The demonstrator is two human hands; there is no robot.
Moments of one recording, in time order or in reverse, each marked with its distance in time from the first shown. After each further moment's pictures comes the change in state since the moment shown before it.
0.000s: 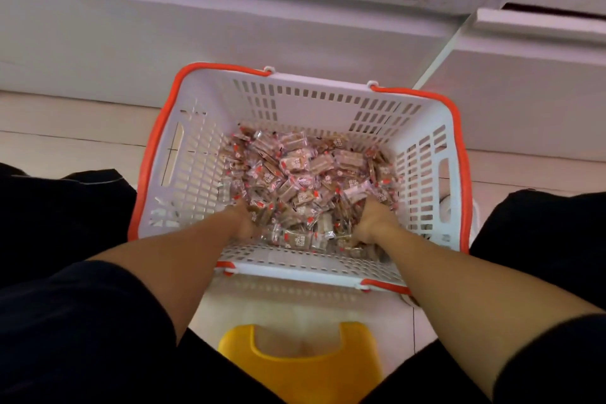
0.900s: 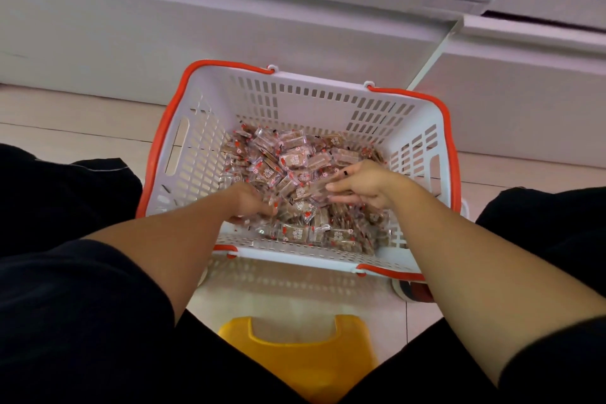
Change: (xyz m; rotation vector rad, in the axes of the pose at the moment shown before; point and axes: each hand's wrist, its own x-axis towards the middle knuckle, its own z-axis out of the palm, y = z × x) left_hand -0.004 -0.002 -0.018 -0.245 -0.031 0.140; right_hand -0.031 -0.032 -0.062 0.870 -0.396 -0.229
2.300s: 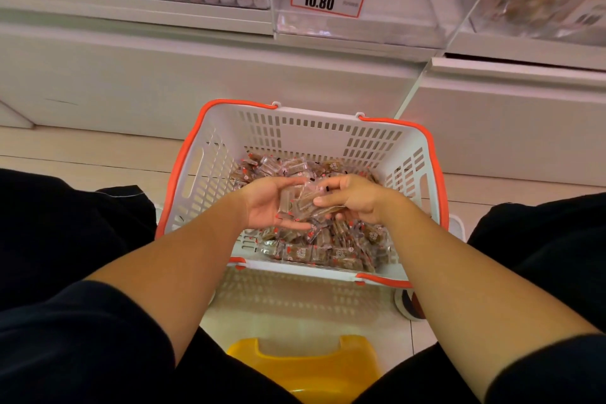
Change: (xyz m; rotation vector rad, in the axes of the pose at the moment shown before) left_hand -0.053 0.060 -0.011 -1.038 -0.474 0.225; right_hand -0.029 -0.008 0.015 -0.127 -0.151 -0.220
